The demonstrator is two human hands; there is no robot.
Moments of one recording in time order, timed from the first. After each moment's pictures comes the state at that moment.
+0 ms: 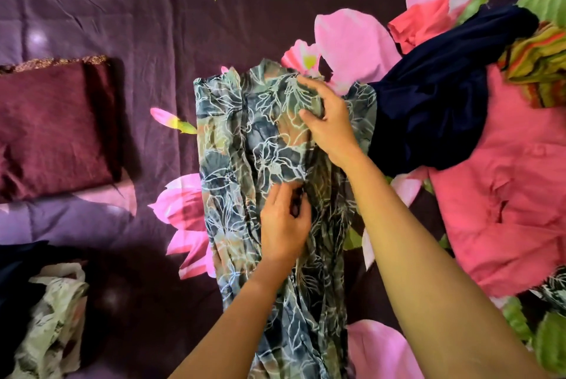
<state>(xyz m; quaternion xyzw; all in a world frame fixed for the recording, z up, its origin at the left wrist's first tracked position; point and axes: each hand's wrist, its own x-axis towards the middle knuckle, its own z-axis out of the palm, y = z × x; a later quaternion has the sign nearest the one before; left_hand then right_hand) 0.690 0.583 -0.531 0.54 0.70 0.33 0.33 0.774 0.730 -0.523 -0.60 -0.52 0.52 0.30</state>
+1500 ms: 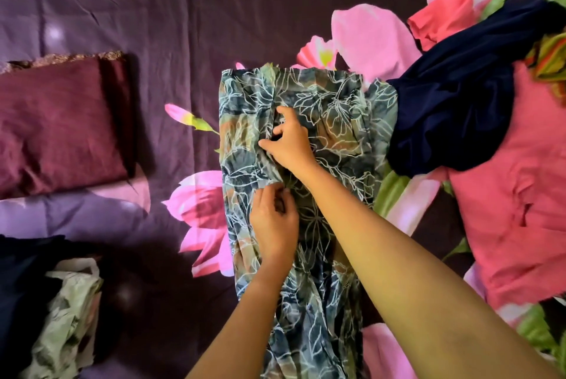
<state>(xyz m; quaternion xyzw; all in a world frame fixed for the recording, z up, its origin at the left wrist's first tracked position) 0.668 0.580 -0.544 0.41 0.80 0.32 0.30 0.698 0.705 -0.556 -0.66 -0.51 0.54 0.13</state>
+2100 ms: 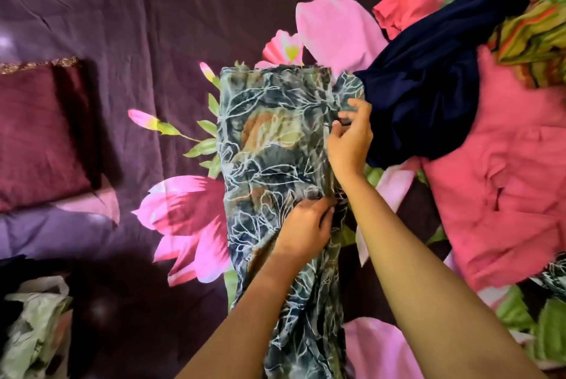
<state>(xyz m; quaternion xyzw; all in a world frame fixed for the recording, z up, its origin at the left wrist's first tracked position) 0.723 0.578 -0.565 0.66 0.58 0.14 0.46 0.817 0.694 -0.579 -0.77 -0.45 0.27 0.37</state>
